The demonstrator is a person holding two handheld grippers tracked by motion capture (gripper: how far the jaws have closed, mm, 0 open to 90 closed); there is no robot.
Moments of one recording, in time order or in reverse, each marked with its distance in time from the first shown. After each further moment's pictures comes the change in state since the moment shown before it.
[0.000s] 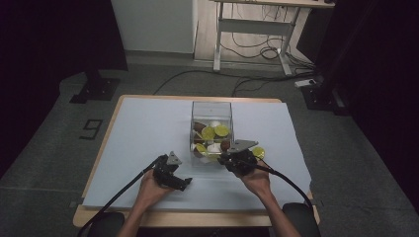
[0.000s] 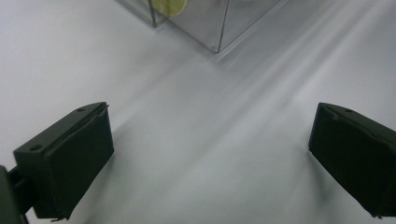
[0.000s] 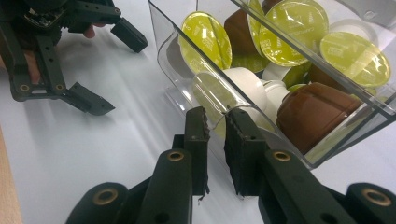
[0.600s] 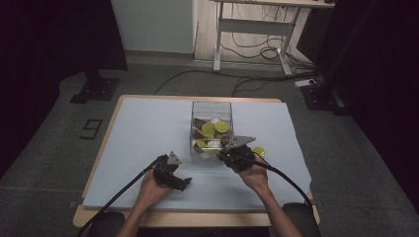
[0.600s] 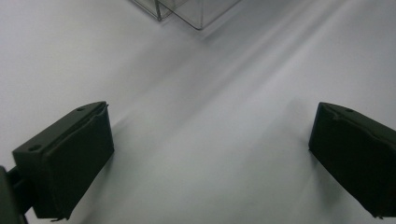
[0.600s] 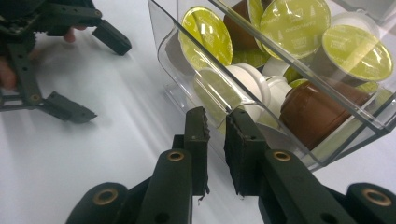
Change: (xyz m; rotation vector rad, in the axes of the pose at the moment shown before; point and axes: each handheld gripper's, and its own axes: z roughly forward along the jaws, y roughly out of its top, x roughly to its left) left arm 0.001 -0.001 0.002 0.016 0.011 0.005; right arm -0.010 0.005 0.011 0.015 -0.023 0.017
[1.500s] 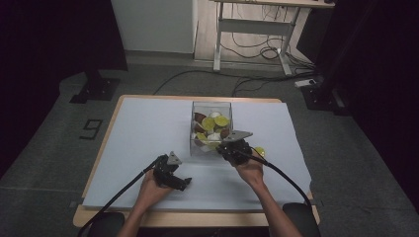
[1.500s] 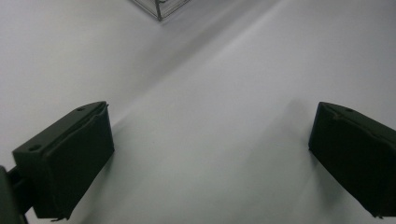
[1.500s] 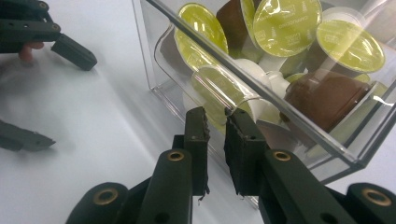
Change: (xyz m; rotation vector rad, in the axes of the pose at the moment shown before) left arm 0.000 0.000 0.000 0.002 0.001 0.001; right arm -0.013 0.007 0.018 -0.018 -0.065 0.034
